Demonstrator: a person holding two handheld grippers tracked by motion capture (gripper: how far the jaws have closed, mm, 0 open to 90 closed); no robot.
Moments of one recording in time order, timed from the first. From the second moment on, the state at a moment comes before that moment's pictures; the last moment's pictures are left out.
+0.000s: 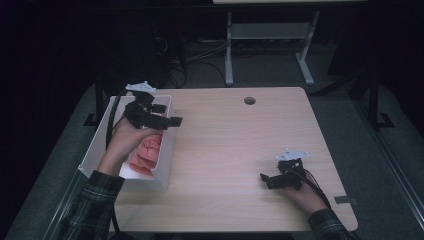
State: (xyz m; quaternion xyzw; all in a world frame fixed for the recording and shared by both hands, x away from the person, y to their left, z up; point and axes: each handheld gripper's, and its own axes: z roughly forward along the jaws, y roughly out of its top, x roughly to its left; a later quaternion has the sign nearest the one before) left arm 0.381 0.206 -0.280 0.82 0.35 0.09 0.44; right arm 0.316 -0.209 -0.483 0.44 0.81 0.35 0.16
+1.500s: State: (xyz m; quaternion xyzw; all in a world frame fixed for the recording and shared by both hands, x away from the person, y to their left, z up) left arm 0.335 0.086 -0.472 0.90 0.23 0.08 0.35; right arm 0.316 -0.210 -0.483 0.44 0.81 0.35 0.16
